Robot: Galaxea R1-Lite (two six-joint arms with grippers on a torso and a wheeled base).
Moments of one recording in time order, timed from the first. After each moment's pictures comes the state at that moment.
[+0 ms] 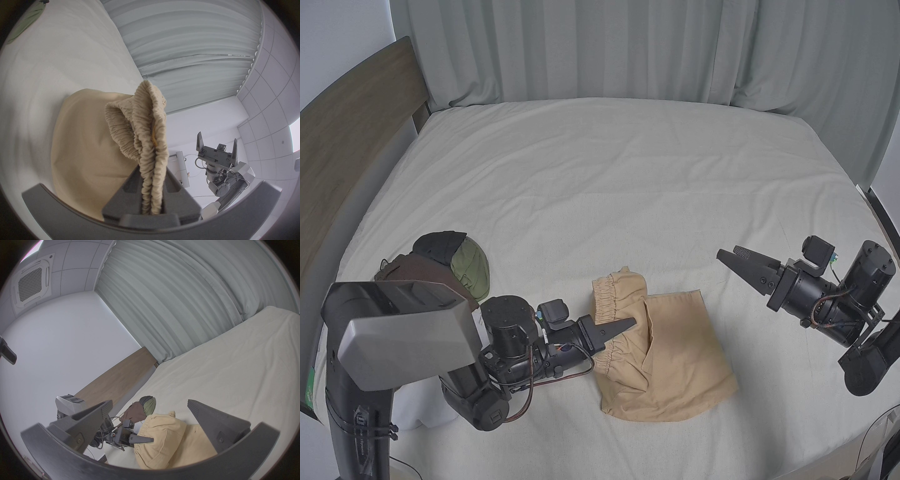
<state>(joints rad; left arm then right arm) -0.58 2.34 -0.72 -1.55 -0.47 -0.99 0.33 1.80 -0.39 -1.54 0.50 0.48</state>
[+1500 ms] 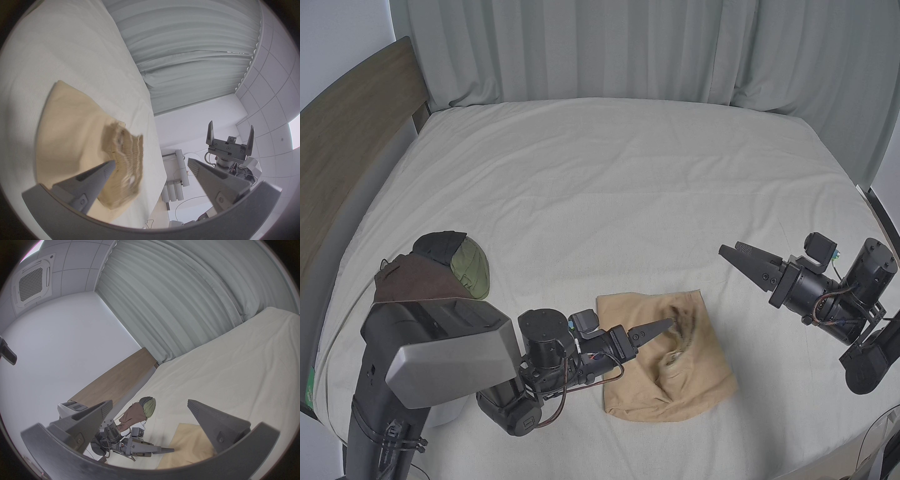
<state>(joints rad) -0.66 2.47 -0.87 -1.55 -0.42 -0.99 0.32 1.79 -0.40 -1.54 0.50 0.48</state>
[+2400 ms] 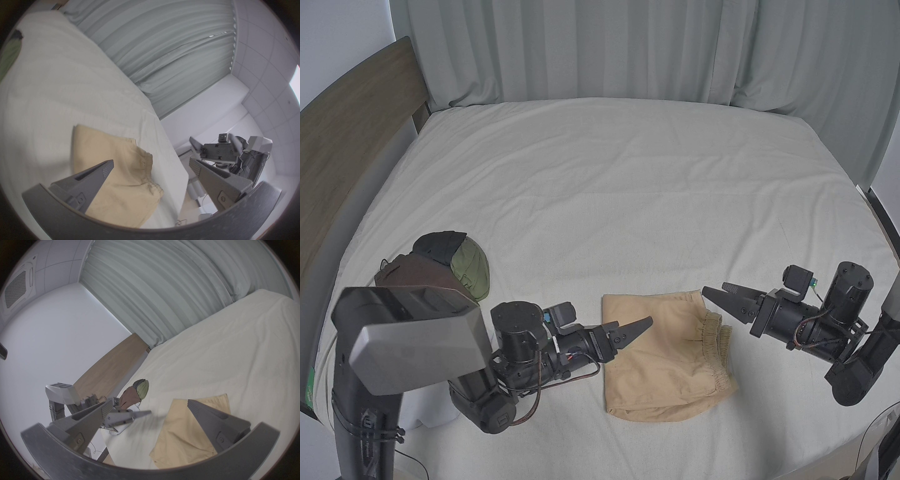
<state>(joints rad) -0.60 2.37 -0.74 -1.55 -0.37 -0.69 0.33 1.91 -0.34 -1.54 0.49 0.47</state>
